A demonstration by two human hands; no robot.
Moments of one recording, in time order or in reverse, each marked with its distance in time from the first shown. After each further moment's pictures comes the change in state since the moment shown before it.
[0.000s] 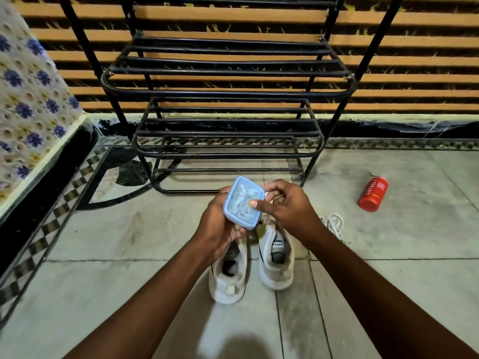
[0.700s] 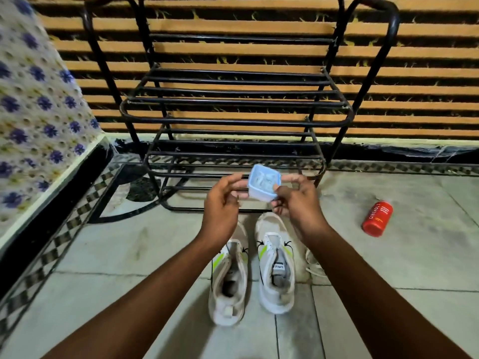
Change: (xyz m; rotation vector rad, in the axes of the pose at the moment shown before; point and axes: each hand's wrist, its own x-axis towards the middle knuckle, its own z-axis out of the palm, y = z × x) left_hand 0.030 0.029 0.014 0.549 0.202 0.639; right_hand 0.033 -0.044 -0.012 0.432 0.183 0.130
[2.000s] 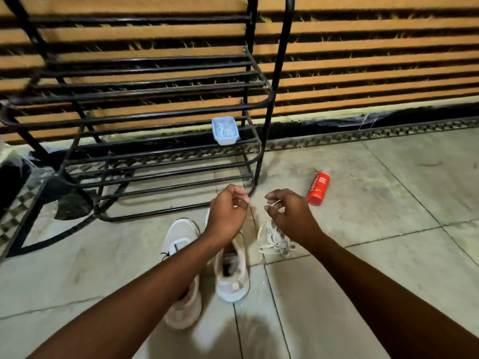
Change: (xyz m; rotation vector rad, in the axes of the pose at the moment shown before) left_hand -0.011 -0.029 0.128 0.305 -0.265 -0.065; right_hand -0.008 0.044 -0.151 -0.920 0.071 -0.408
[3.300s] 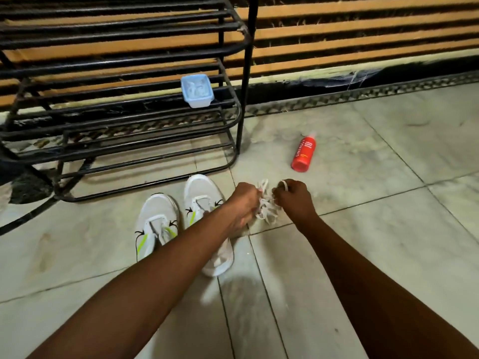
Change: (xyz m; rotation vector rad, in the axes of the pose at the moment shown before) left_hand -0.002 -0.013 0.096 -0.346 -0.333 -0.659; right_hand -0.027 0.078 0.015 0.265 0.076 0.580
